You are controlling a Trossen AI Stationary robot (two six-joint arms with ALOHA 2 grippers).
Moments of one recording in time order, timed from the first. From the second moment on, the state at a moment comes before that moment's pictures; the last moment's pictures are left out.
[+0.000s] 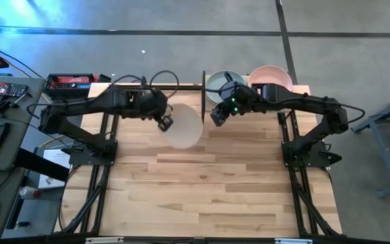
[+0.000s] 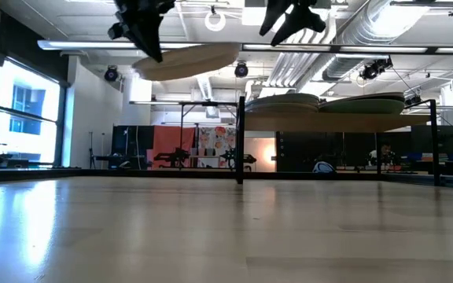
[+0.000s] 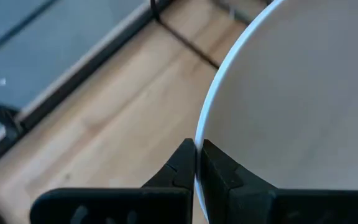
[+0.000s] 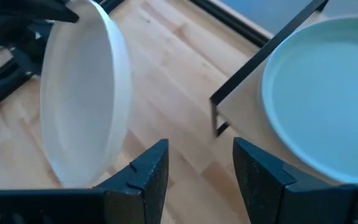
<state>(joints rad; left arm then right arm) 0.16 1.35 1.38 -1.05 -0.38 -0.48 -0.15 1.53 1.64 -0.96 0.23 0.55</state>
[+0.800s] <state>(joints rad) 0.34 1.41 1.40 -0.81 -0.40 -0.39 -0.32 1.53 1.64 -0.79 0.10 0.36</state>
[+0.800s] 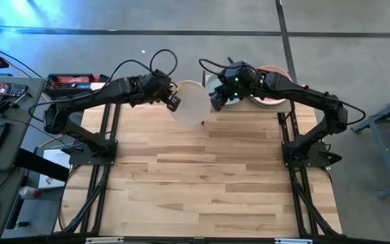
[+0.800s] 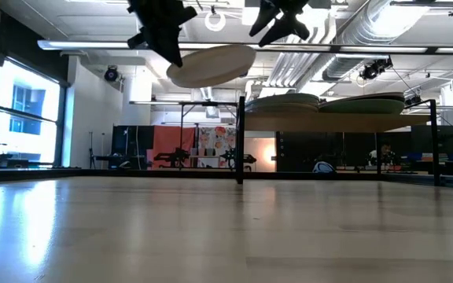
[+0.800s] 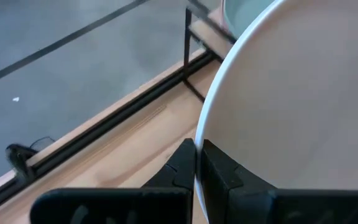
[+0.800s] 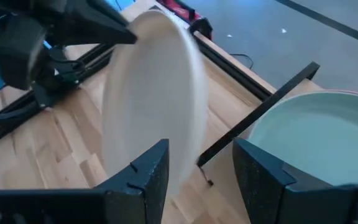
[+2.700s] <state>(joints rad) 0.33 1.37 1.40 -0.52 -0.26 -0.38 -0.49 1.53 1.64 -0.96 0.14 0.27</state>
